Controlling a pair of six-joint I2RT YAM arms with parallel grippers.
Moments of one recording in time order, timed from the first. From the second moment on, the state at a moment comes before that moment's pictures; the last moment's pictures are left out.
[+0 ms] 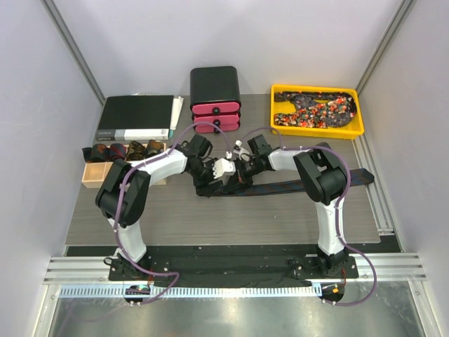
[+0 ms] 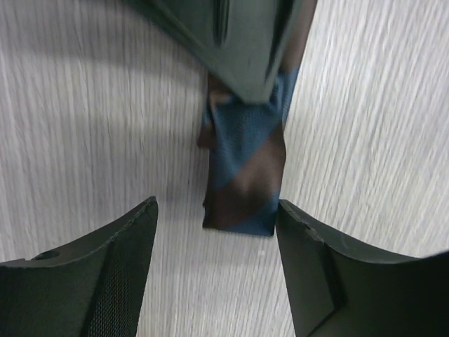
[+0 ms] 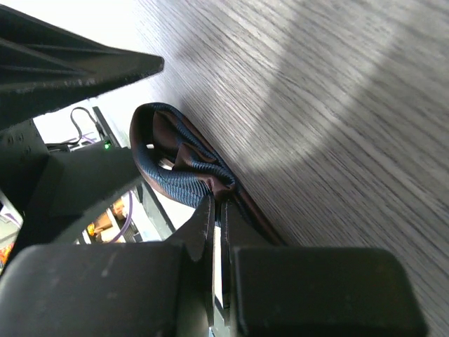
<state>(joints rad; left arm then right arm) -0.53 1.83 1.18 -0.60 0.44 0.83 0.49 2.10 1.21 -0.17 -0.86 0.51</state>
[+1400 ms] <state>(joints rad) -0.47 1.77 1.11 -0.57 0.50 0.79 0.48 2.11 1.22 -0.19 -0.86 0.50</state>
